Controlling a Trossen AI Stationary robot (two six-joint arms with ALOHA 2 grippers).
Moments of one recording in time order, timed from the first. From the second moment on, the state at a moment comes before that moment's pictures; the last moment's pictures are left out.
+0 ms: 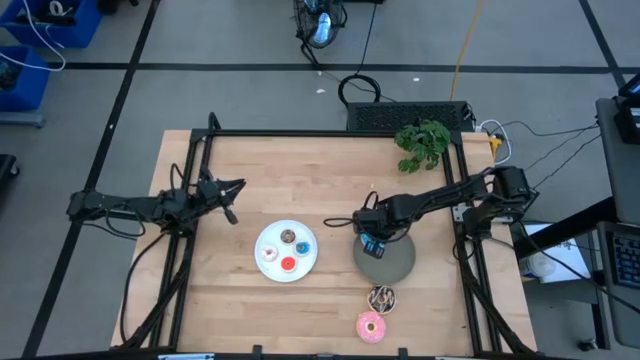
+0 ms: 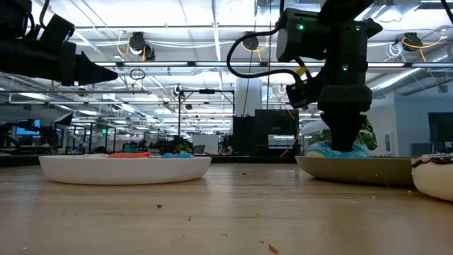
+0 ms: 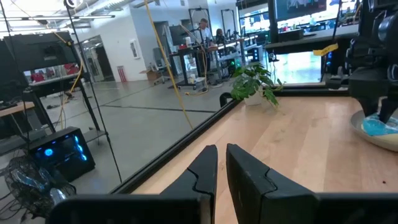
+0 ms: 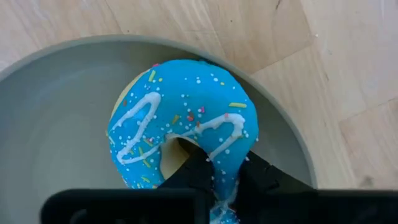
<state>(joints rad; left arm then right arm) -0.07 0.17 0.01 0.18 -0.63 0.18 0.08 1.68 0.99 -0.78 0.05 0.53</state>
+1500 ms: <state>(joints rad) -0.07 0.17 0.01 0.18 -0.63 0.17 0.49 1.71 1.34 -1.00 0.16 0.70</state>
